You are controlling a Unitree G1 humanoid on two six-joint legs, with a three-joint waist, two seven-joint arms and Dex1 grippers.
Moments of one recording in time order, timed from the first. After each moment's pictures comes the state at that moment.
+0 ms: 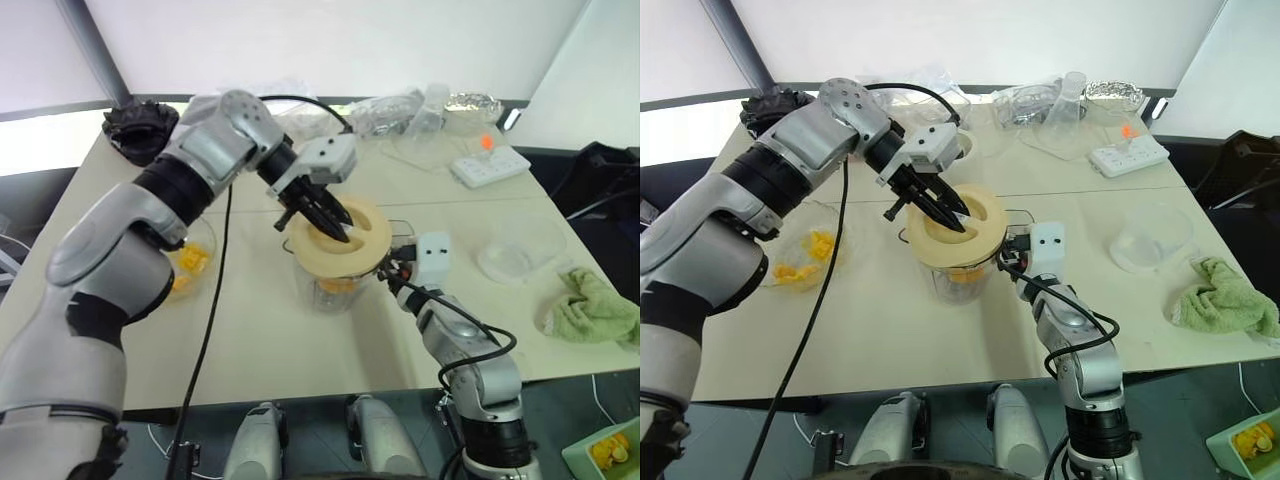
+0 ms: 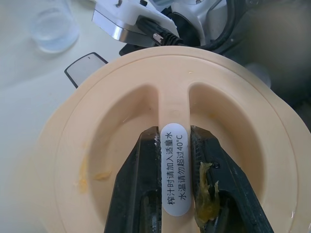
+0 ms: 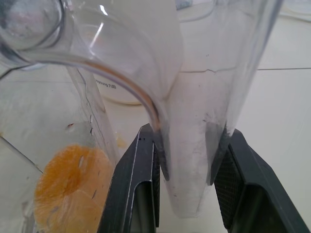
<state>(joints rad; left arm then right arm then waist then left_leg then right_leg) -1.45 0.56 -0.93 0.70 -0.57 0.10 -1.57 -0.13 -0.09 0.02 -0.40 0.24 0.67 0.07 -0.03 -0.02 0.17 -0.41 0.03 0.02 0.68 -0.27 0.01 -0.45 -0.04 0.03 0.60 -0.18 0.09</state>
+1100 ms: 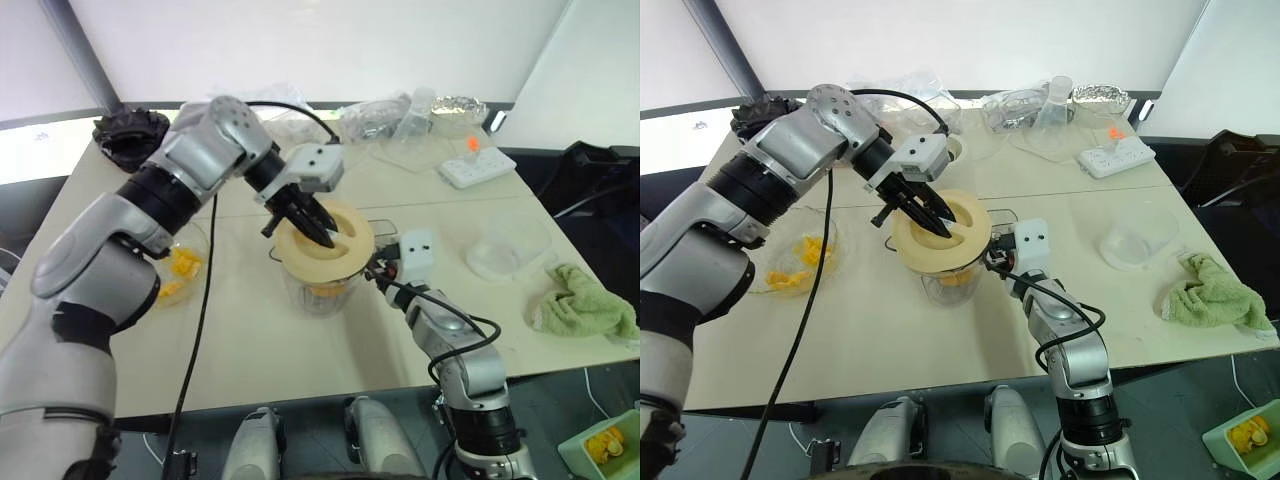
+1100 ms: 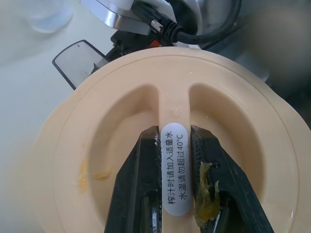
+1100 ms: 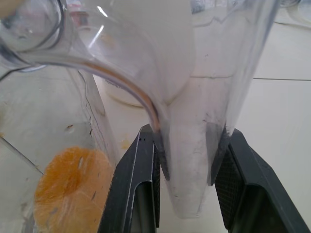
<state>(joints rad) -1.37 0.59 -0.84 0.60 -0.41 0.21 -1.58 -0.18 -0.09 0.06 -0.32 0.18 0.63 0.12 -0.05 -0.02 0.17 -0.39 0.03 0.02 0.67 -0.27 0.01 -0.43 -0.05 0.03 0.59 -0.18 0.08</state>
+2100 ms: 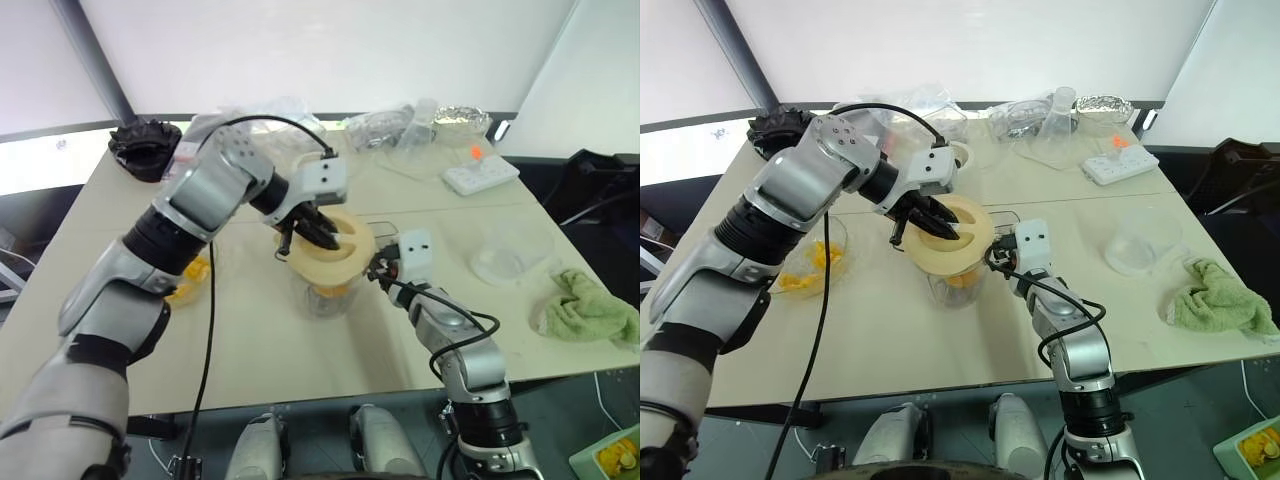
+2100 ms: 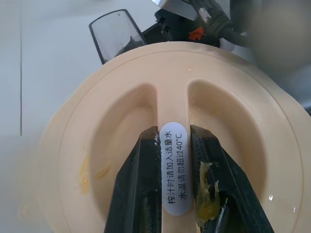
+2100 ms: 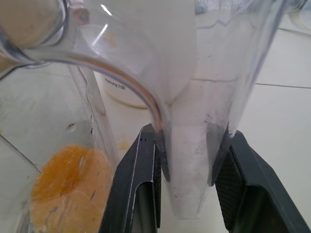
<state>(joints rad) -1.15 0.55 -0.57 0.17 -0.13 0.74 -1.37 -0.21 -0.13 0.06 -0.26 0.16 0.63 0.14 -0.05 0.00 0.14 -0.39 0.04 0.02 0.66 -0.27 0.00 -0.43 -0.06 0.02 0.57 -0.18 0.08</state>
